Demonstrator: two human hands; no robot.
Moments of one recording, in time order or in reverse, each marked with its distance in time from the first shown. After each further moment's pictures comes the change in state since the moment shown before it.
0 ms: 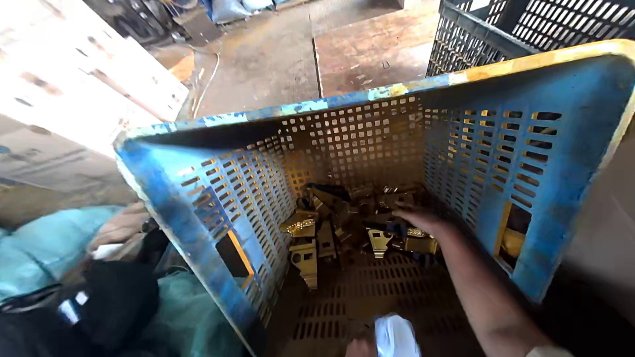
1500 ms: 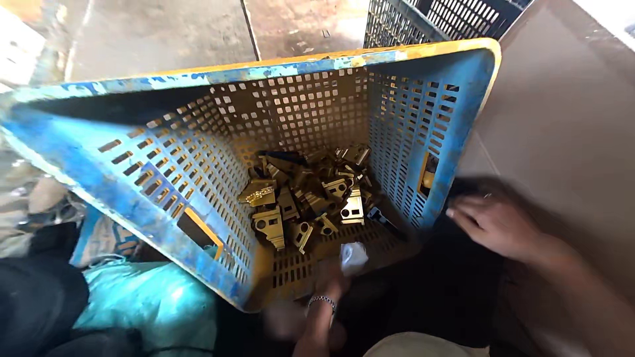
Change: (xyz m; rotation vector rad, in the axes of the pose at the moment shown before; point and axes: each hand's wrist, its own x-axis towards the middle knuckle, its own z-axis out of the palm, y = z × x) left_hand 0.018 -0.009 0.008 0.132 -0.431 -0.206; right_hand -0.307 0.052 -0.041 -0.932 0.327 -0.264
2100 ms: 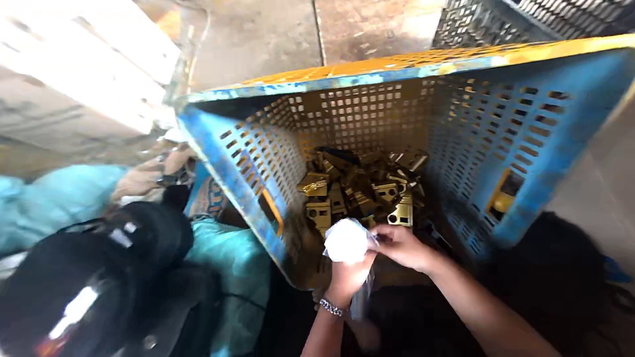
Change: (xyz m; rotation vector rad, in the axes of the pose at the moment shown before) left_hand -0.035 -0.028 -0.028 -0.959 0.905 0.512; right_hand 0.111 -0.175 0.077 1.297 -0.193 -0.185
